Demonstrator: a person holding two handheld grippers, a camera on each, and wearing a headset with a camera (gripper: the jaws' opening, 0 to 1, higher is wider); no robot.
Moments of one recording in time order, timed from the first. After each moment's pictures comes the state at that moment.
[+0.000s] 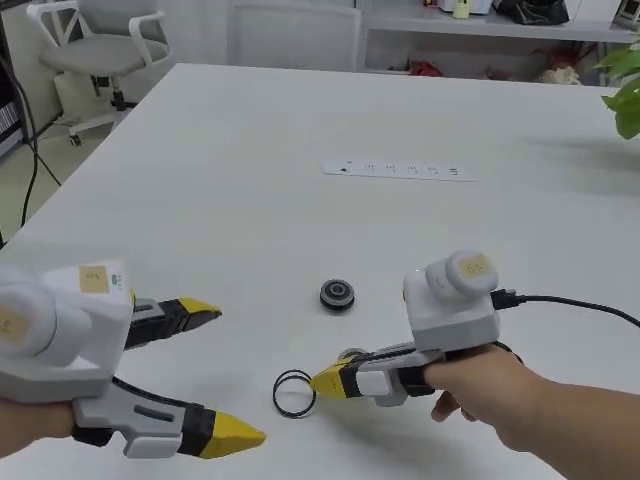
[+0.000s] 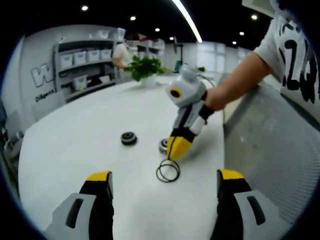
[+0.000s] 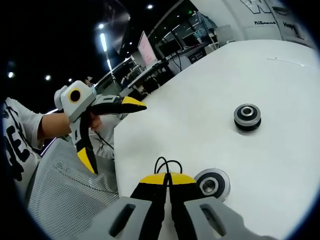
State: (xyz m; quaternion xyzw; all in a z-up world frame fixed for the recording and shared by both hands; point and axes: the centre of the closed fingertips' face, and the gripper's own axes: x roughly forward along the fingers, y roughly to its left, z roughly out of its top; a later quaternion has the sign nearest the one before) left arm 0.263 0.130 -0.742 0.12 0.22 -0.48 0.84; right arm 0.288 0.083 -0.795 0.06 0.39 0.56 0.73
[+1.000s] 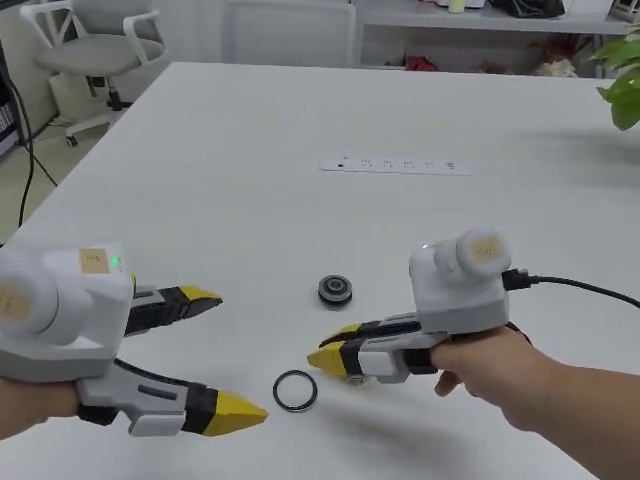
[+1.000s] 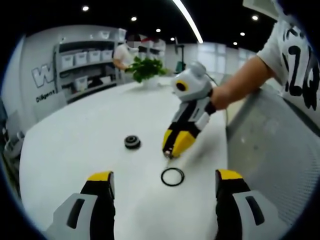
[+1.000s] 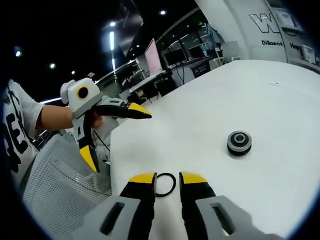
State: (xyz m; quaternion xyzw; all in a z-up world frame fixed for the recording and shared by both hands) left arm 0.276 0.128 -0.733 0.11 0.22 -0.47 0.84; right arm 0.307 0.078 -0.770 0.02 0.32 0.56 0.76
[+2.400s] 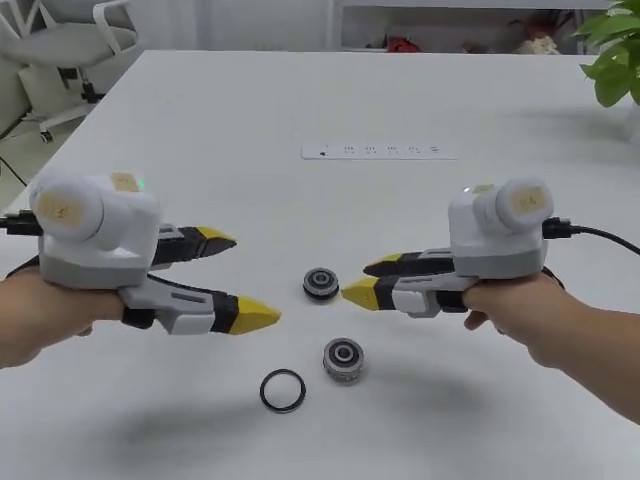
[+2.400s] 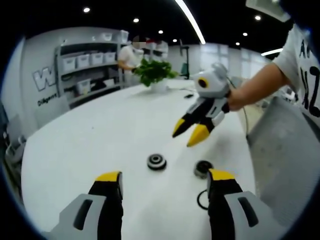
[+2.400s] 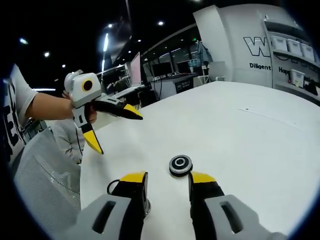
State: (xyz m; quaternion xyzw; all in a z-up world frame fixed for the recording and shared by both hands) left arm 0.359 0.114 -0.725 0.12 0.21 -0.46 0.85; right arm 0.385 0.028 -0.753 -0.03 0.25 0.51 0.82
